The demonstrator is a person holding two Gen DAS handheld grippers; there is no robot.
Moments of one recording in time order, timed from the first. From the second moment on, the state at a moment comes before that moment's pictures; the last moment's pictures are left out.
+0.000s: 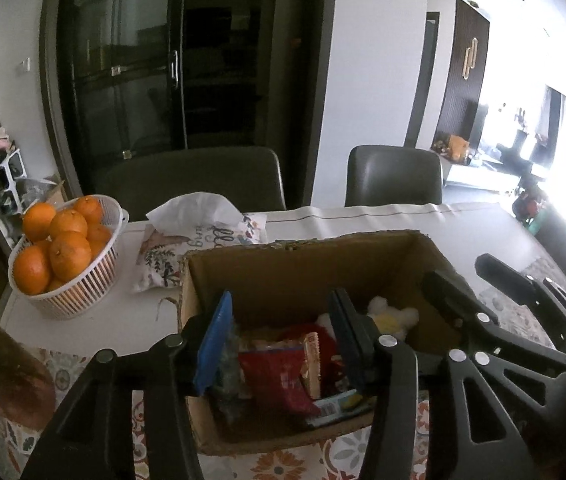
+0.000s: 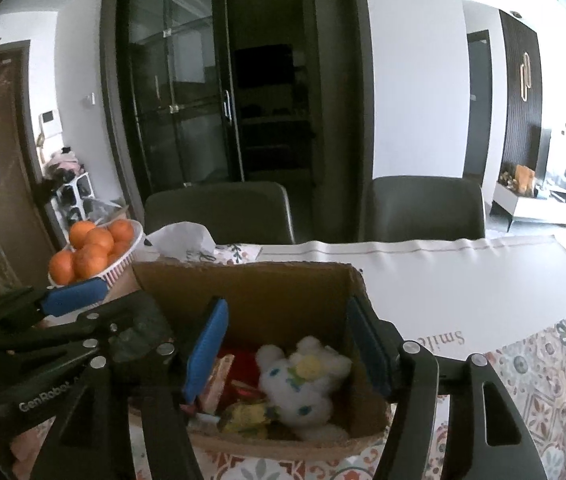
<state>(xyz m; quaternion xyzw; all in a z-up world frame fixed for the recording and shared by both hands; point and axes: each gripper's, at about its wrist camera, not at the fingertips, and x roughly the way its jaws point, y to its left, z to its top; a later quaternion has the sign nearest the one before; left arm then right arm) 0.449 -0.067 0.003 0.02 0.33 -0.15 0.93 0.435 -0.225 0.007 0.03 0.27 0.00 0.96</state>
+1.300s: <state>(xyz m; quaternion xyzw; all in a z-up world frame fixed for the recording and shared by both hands) 0.203 -0.008 0.091 0.03 0.23 -0.08 0.97 0.223 -0.201 0.084 0.05 0.22 0.02 0.98</state>
